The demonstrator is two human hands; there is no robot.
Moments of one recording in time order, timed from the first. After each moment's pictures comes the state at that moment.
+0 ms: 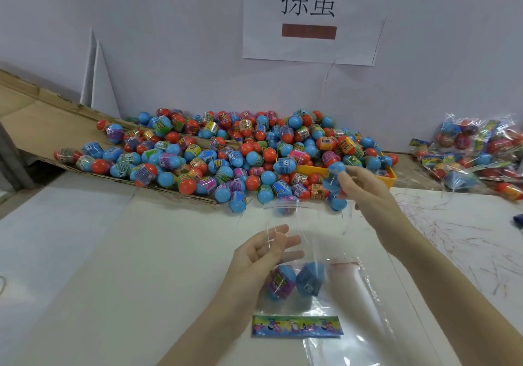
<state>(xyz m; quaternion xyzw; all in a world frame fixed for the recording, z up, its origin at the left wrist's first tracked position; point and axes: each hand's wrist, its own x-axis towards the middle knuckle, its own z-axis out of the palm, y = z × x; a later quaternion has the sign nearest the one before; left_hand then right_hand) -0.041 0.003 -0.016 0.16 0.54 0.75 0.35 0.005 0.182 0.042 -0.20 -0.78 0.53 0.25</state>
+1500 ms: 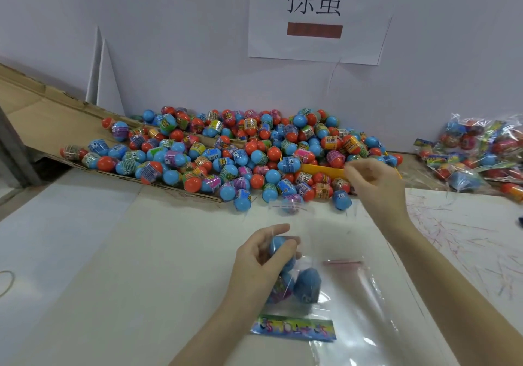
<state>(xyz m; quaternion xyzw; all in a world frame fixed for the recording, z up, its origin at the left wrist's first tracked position) -0.039 0.002 -0.020 0.20 0.60 0.74 0.25 -0.007 0.192 0.038 -0.24 -0.82 0.37 0.36</state>
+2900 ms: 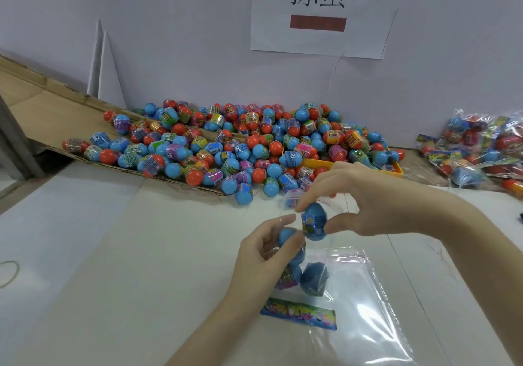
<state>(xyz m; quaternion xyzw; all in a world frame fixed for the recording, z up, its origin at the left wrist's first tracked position) -0.033 0.000 -0.014 0.25 0.59 0.74 0.20 0.016 0.141 0.111 0.04 -0.99 0.11 -0.06</state>
